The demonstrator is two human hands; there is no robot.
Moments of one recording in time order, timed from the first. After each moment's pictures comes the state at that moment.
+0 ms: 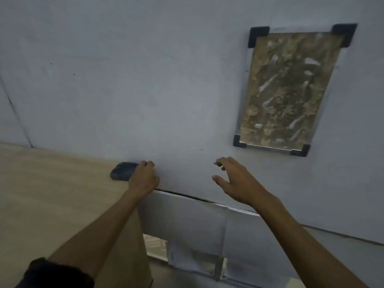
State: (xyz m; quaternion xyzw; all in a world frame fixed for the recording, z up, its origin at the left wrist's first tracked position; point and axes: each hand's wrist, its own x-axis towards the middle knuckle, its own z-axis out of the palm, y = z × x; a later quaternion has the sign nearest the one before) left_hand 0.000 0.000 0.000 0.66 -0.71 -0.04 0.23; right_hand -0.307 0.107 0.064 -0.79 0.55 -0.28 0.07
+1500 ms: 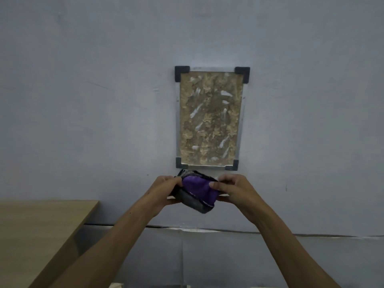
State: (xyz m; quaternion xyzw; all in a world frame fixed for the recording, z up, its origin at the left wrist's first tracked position) left_hand -0.212 0.075 0.104 0.45 -0.56 -0.60 0.36; right_hand -0.423 0.167 0.106 -0.49 0.54 -0.55 0.42
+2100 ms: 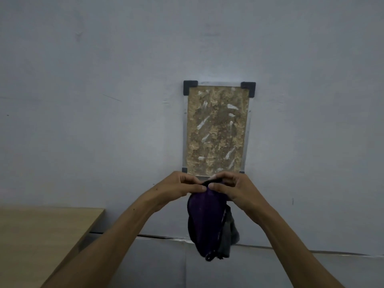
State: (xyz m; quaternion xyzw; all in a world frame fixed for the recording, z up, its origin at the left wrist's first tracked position) left_hand -0.207 0.094 0.159 0.34 -0.77 -0.48 0.25; right_hand -0.410 0.170 0.142 -0.59 0.52 -0.52 0.32
